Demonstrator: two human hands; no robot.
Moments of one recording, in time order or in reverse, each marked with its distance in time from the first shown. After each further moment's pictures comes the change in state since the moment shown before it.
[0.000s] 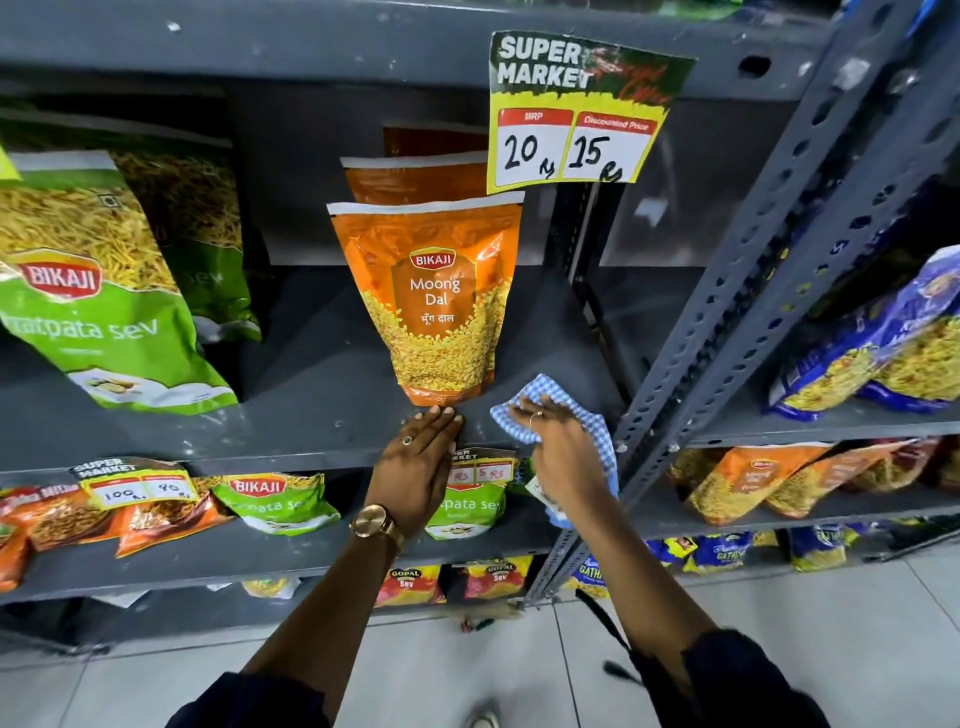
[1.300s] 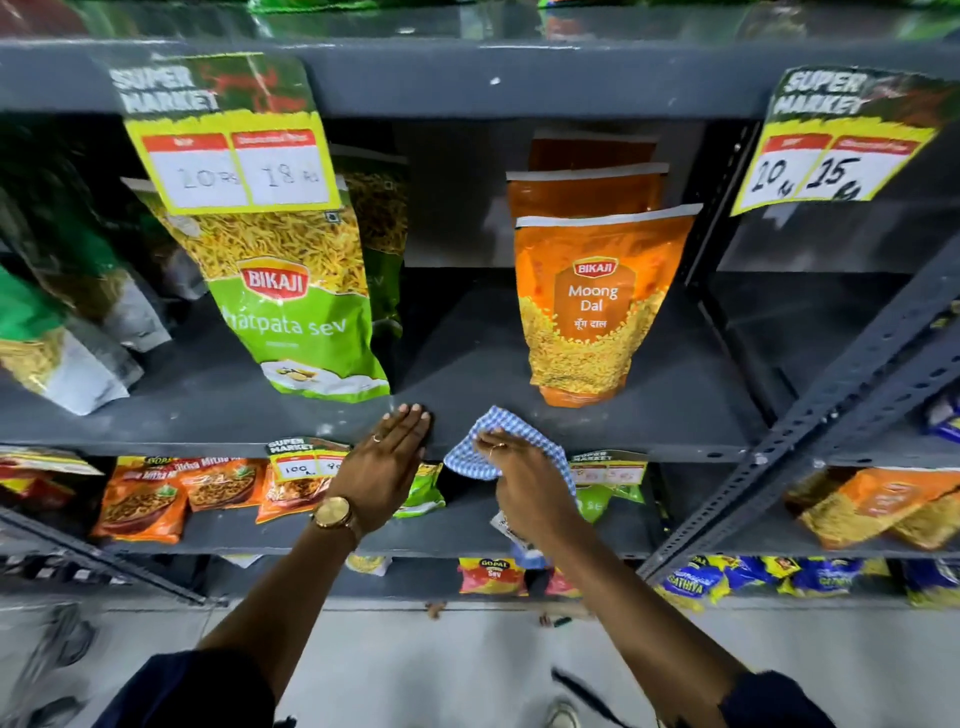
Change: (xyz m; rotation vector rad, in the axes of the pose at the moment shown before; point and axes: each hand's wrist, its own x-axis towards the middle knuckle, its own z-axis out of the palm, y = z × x) left_hand -0.072 -0.140 -0.116 0.199 -0.171 -0.119; right_hand -0.022 -0.167 0.072 0.137 -0.183 -0.266
